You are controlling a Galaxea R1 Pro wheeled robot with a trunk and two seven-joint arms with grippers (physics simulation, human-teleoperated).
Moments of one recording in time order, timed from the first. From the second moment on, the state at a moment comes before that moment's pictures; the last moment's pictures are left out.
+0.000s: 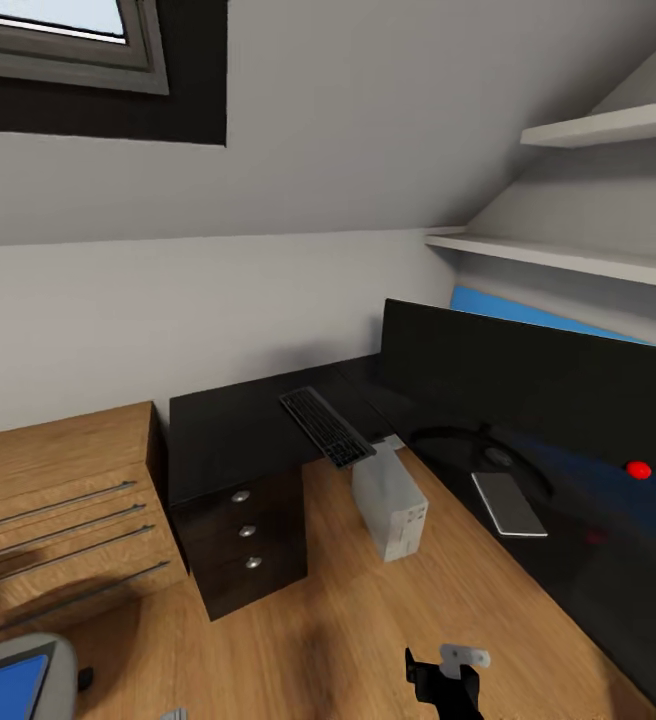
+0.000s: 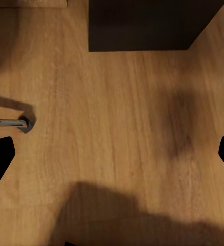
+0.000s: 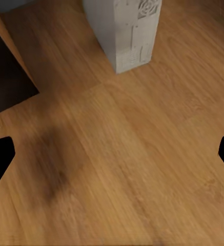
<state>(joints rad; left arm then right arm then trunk) -0.35 0.04 -0.22 -0.02 0.60 -0.45 -0.08 -0.51 0.07 -0.14 0.02 0.06 -0.50 -0.07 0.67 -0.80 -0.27</state>
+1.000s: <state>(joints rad) -0.35 0.04 -0.22 -0.02 0.60 -0.45 -0.08 -0.51 0.07 -0.14 0.02 0.06 -0.55 -0.07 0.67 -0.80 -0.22</state>
